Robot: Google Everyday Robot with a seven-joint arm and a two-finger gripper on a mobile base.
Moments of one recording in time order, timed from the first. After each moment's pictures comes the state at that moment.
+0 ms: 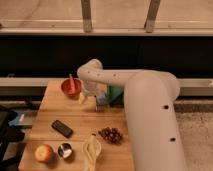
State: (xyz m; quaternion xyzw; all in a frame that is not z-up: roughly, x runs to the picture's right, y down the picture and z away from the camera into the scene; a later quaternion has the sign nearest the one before) arm -0.077 0.069 0.900 -0.30 0.12 0.50 0.80
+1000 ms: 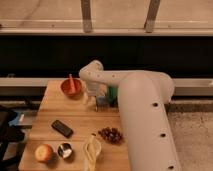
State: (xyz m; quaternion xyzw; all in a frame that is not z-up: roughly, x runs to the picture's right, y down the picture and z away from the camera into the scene) arm -0.051 0.066 0.923 -0.27 0.17 0.52 0.79
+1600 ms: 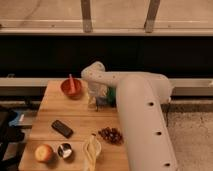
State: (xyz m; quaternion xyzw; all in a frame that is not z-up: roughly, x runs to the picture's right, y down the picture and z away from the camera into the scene) arm -0.041 0.075 0.939 -0.28 0.19 0.54 0.77
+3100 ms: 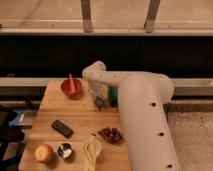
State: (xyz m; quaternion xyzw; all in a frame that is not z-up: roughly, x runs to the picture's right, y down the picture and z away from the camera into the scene) arm -0.050 0.064 0.928 -0.28 0.16 0.55 0.77
